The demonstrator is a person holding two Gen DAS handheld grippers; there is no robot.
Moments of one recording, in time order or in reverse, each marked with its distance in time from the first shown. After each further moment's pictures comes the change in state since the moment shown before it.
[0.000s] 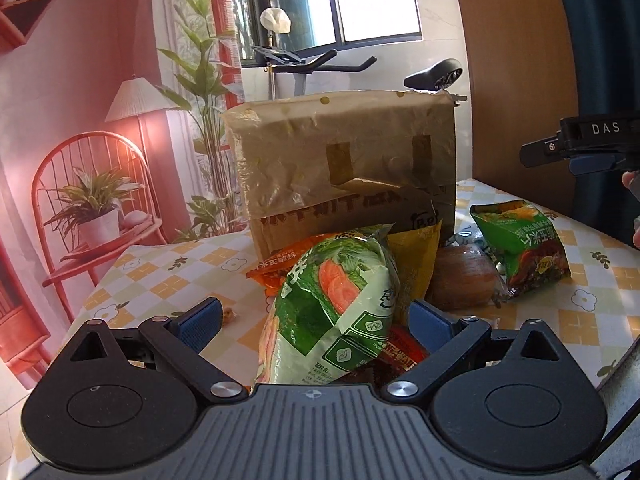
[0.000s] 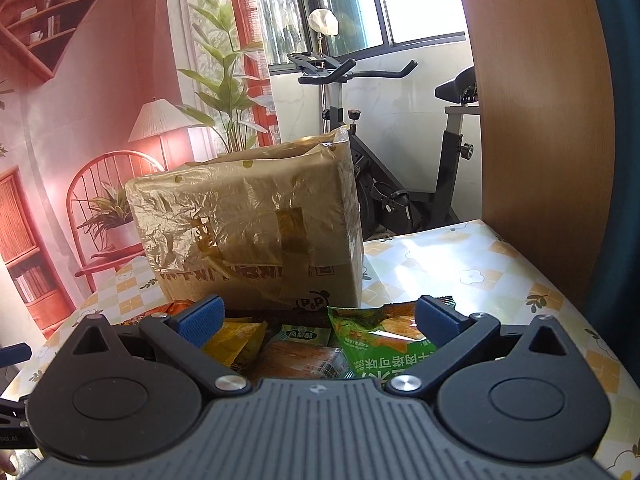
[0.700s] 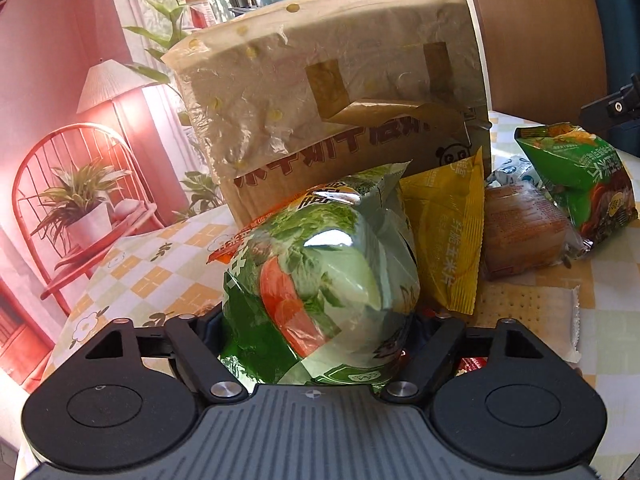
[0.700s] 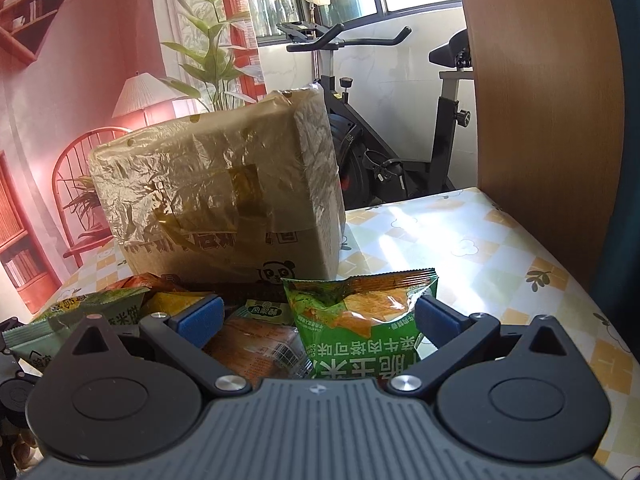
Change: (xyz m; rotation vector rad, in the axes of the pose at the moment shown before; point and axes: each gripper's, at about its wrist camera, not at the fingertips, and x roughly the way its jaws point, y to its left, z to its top) left arm 0.089 -0.007 -0.006 0.086 0.138 0.075; right arm 0.050 -0.038 -0.016 -0.024 0.120 -0.015
